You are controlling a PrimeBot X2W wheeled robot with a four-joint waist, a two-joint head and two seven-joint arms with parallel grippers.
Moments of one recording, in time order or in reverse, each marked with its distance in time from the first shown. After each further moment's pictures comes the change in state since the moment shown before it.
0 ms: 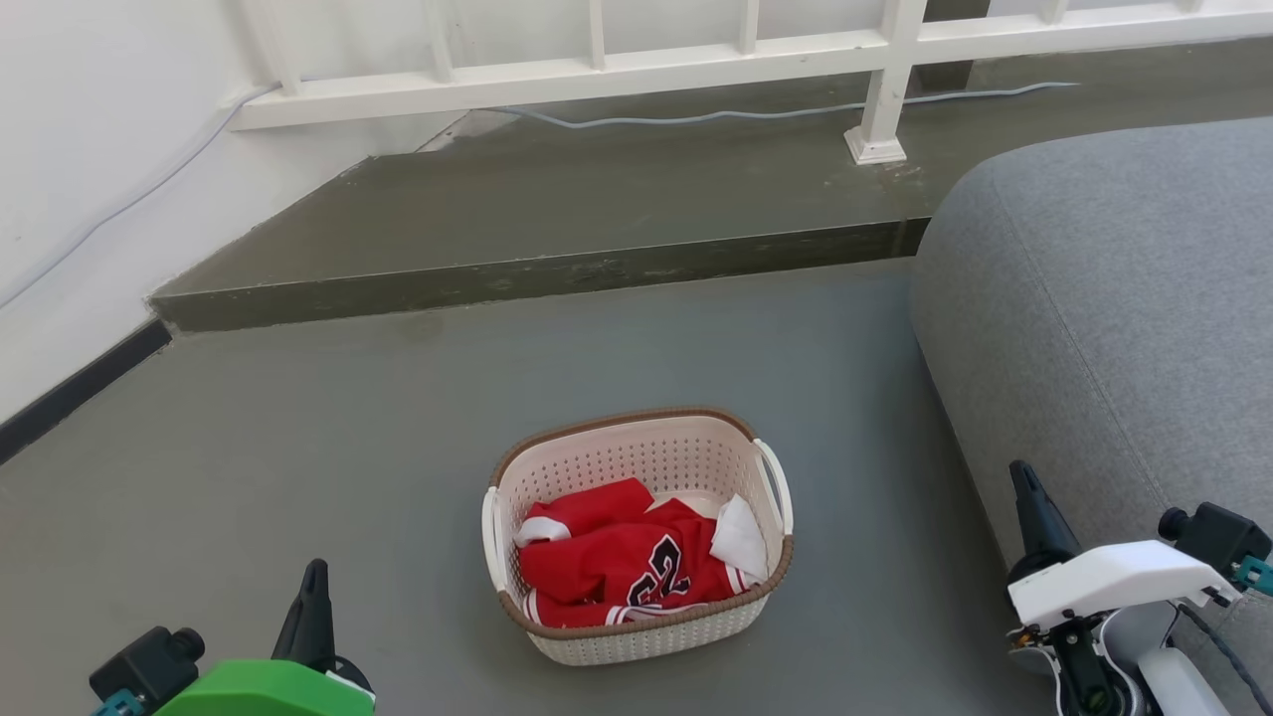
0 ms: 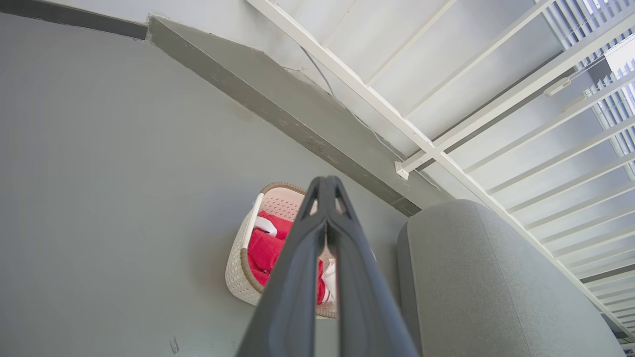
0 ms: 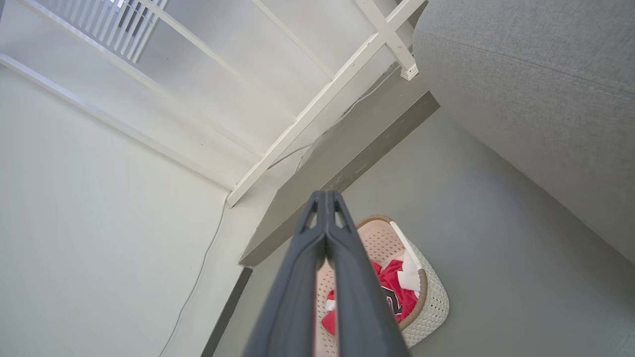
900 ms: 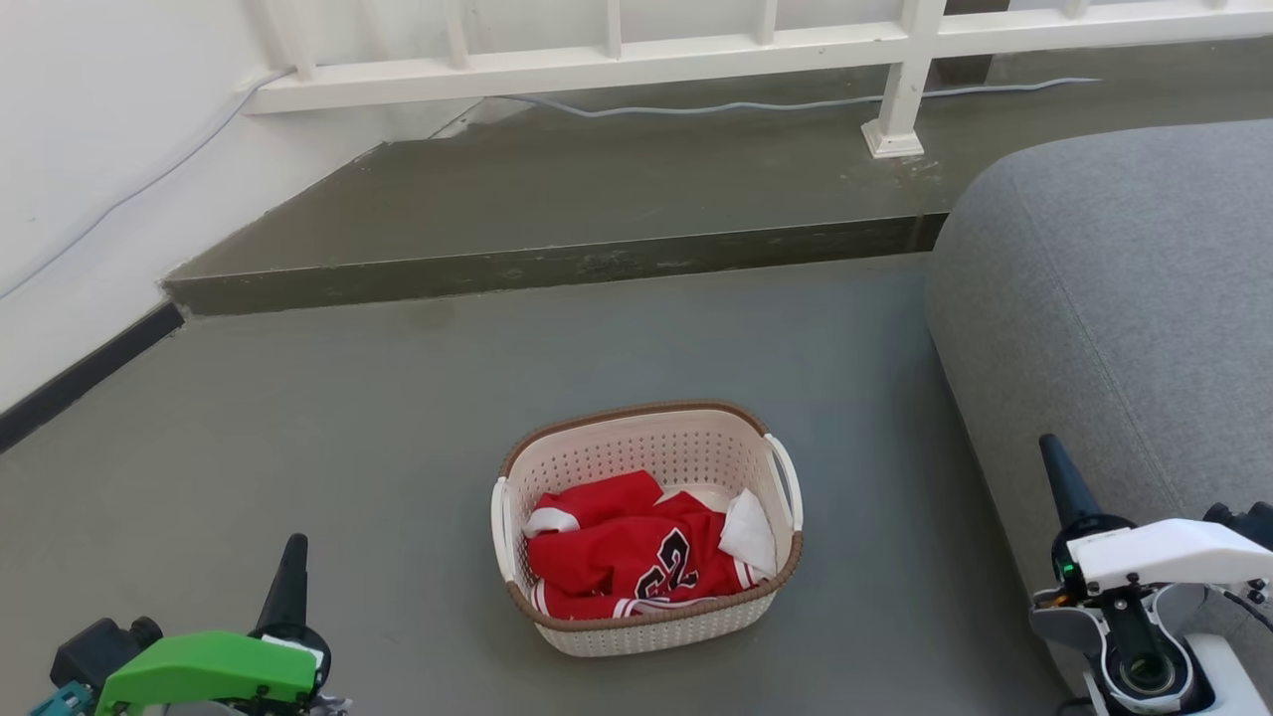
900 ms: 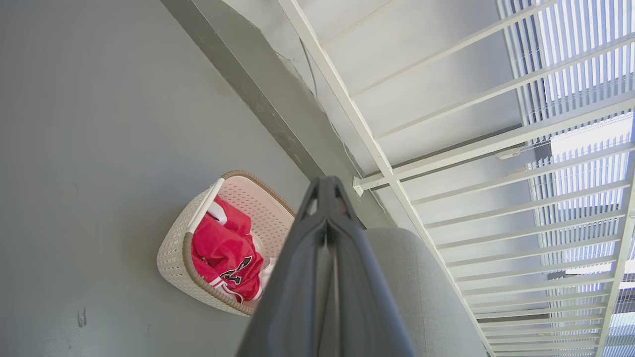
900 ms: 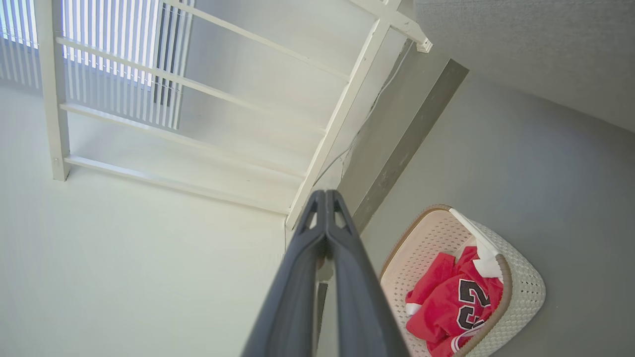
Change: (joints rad) left arm -0.065 0.007 0.060 0.045 -0.343 -0.058 0.072; right arm -0.038 0.019 -0.105 0.009 0.329 0.045 0.084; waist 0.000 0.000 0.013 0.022
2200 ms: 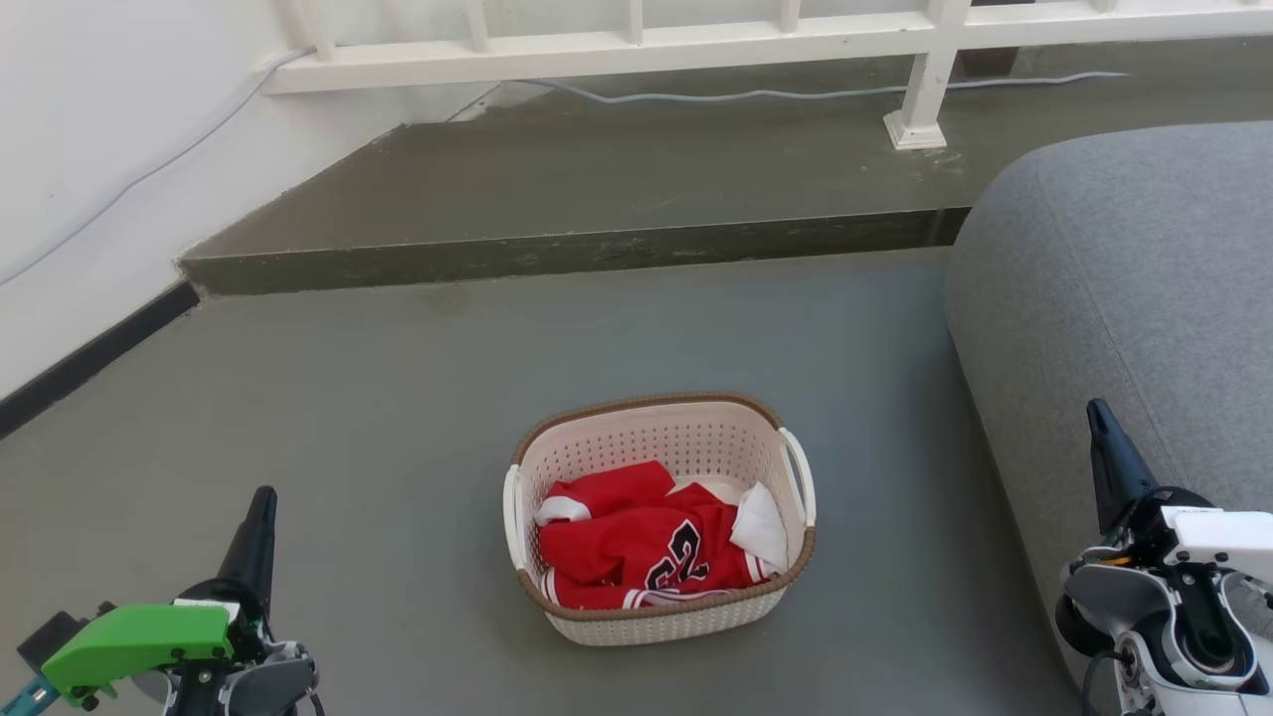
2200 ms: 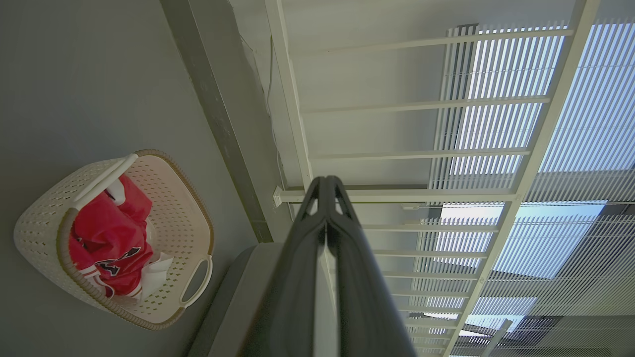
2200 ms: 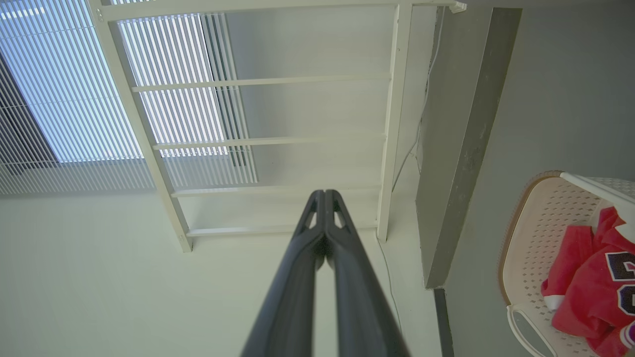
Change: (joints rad) left arm -0.084 0.004 0.077 0.062 -0.427 -0.086 0.096; right arm -0.041 0.030 -0.133 0.013 0.407 0.062 0.101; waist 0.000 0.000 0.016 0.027
